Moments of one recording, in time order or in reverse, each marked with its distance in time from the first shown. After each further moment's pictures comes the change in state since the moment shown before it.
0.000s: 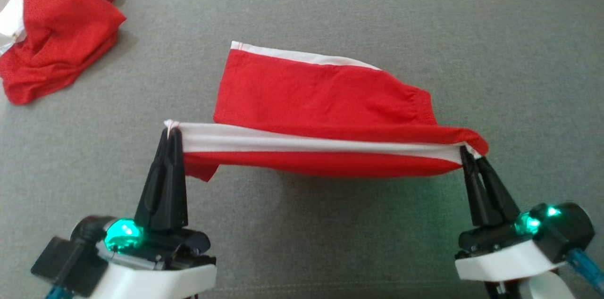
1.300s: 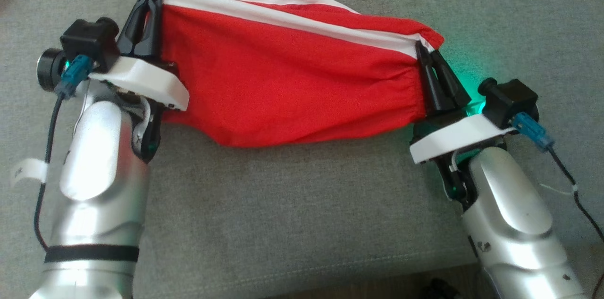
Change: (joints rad) left arm -0.809 0.038 0.094 0.918 0.270 -0.090 0.000; right arm -0.555 0.077 0.089 0.496 0.063 0.000 0.001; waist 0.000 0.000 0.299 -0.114
